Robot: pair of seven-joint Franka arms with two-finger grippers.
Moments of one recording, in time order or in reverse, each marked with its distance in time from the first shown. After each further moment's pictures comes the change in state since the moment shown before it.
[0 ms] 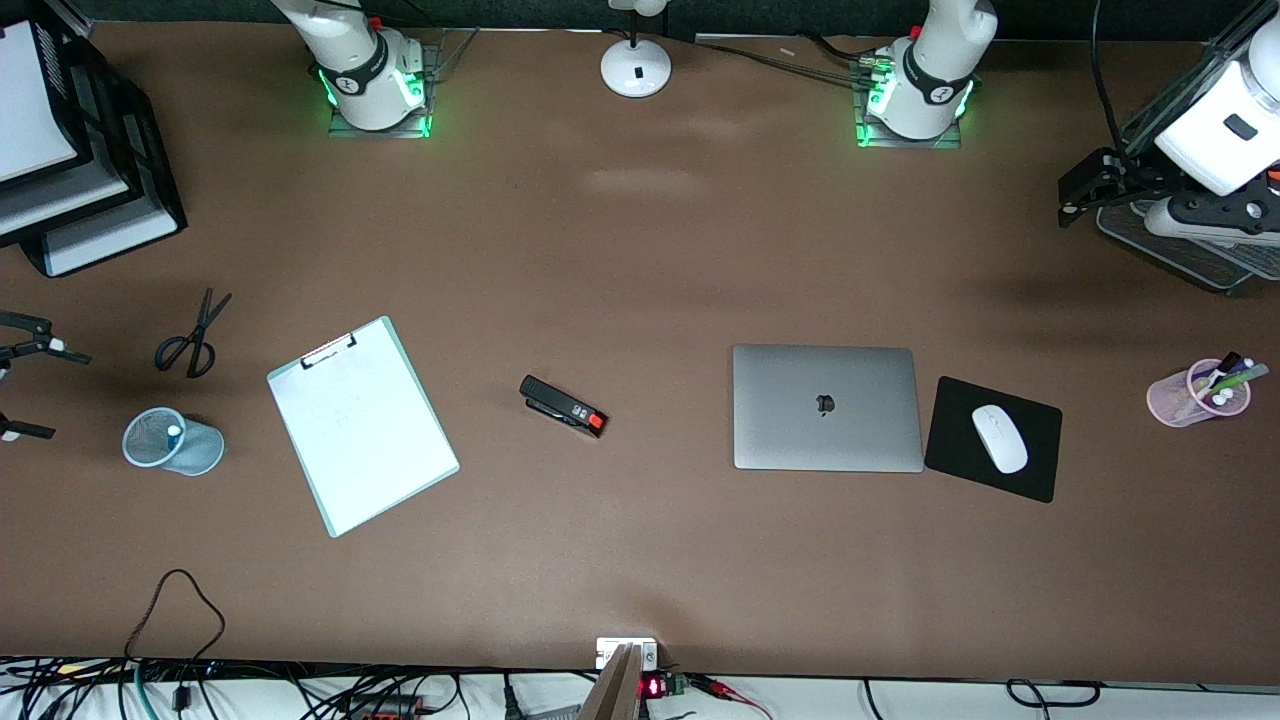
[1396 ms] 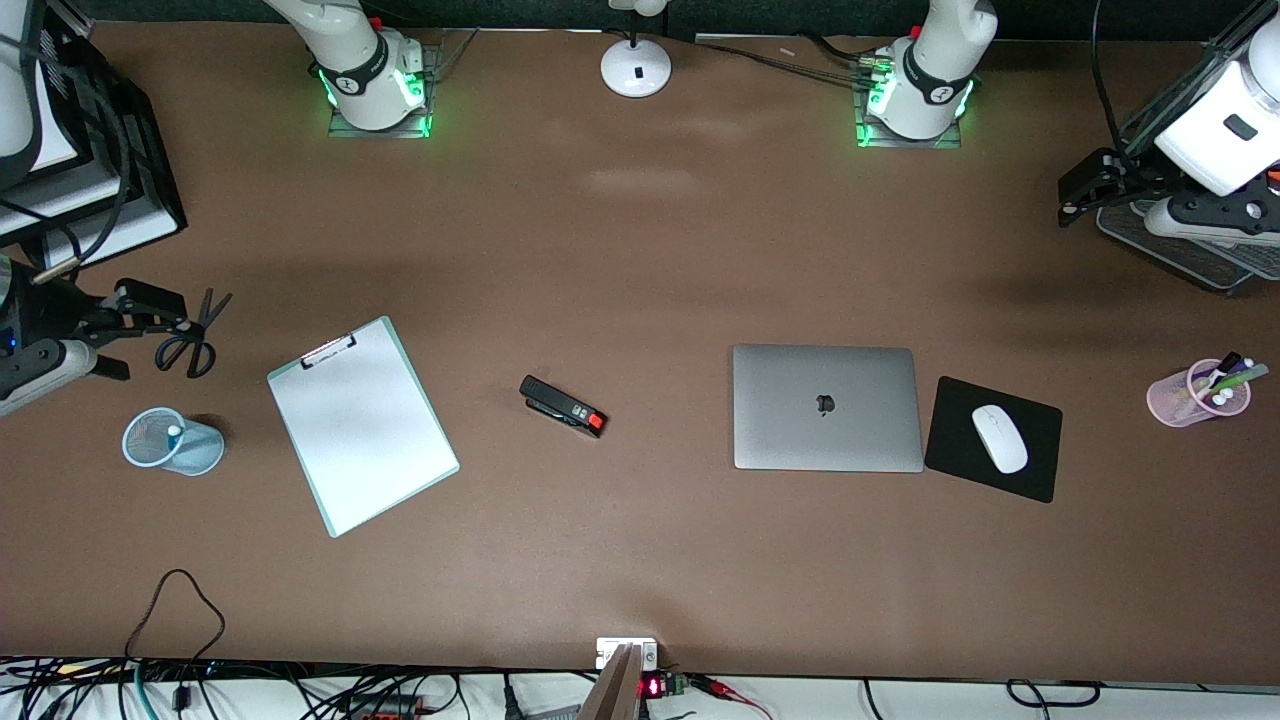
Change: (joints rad) left arm 0.000 0.000 0.000 0.000 0.000 0.000 0.000; right arm 0.418 -0.224 0.003 -0.033 -0.651 0.001 1.162
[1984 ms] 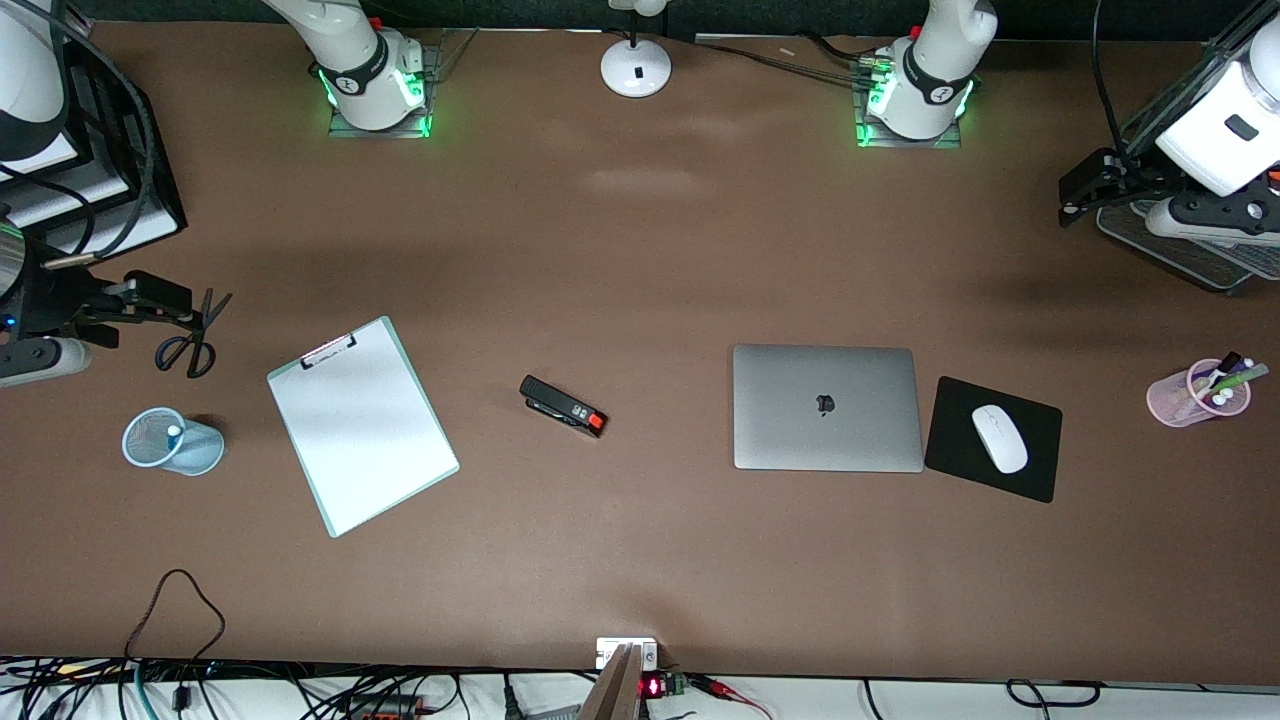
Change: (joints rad) left arm 0.000 0.001 0.001 0.000 0.000 -0.001 0.000; right arm 0.037 -0.027 -0.005 -0.004 -0.054 -0.027 0.313
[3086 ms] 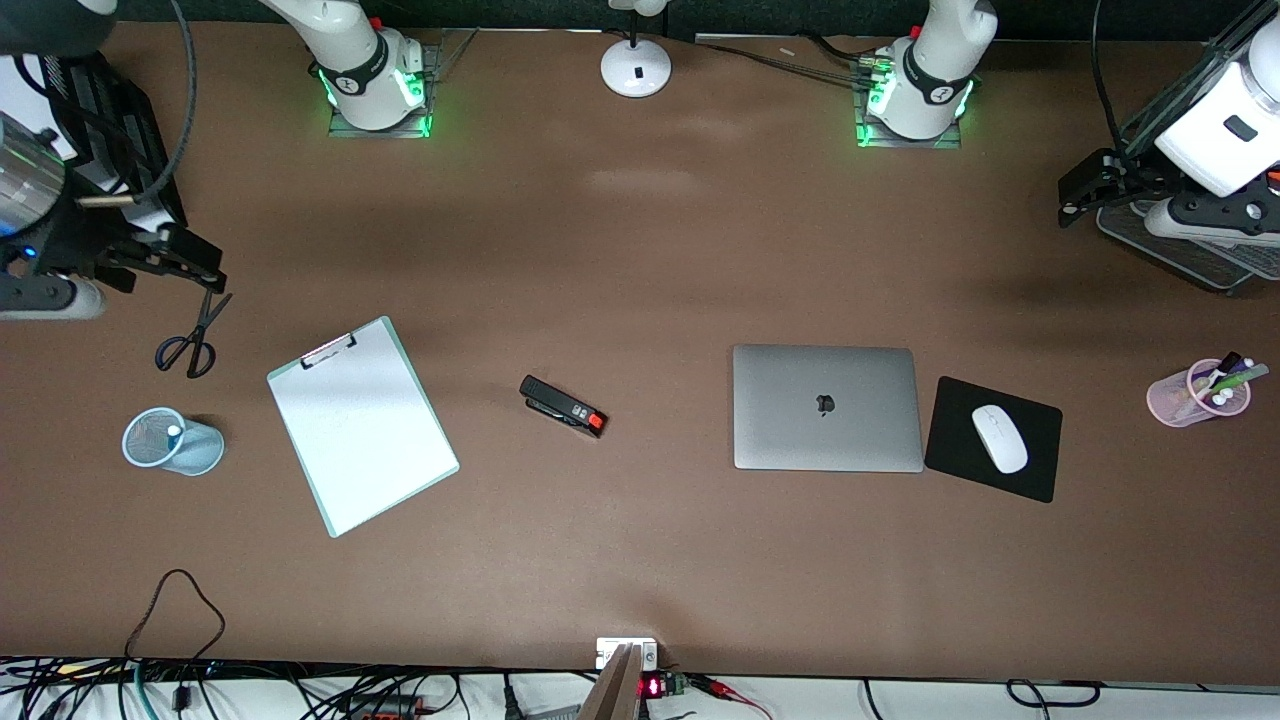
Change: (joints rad) left arm 0.000 0.000 0.000 0.000 0.000 -0.001 0.000; right arm 0.100 -0.151 -0.002 -0.091 -0.070 -0.009 0.217
